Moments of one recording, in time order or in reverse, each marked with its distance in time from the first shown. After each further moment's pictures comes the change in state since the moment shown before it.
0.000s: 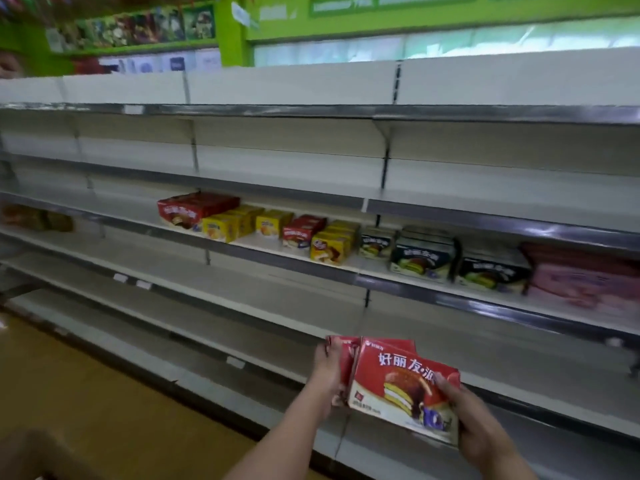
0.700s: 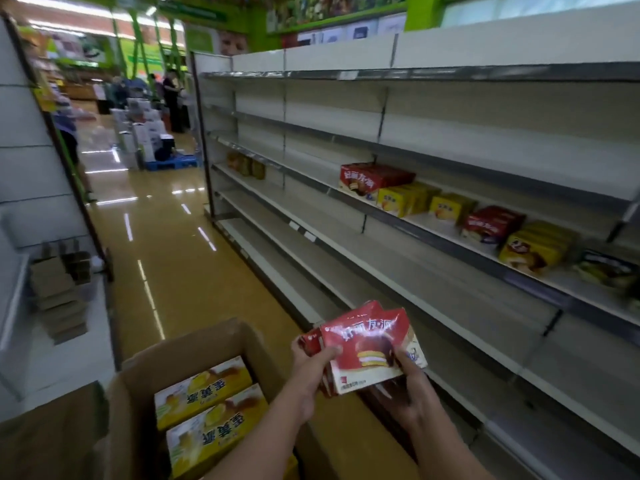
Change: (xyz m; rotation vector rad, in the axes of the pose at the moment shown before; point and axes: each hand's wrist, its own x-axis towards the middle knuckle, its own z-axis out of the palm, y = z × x) left_hand -0.066 -0.056 -0.283 -0.483 0.495 0.051; right_hand 0.011 0.142 0.321 -0.007 -0.305 0.328
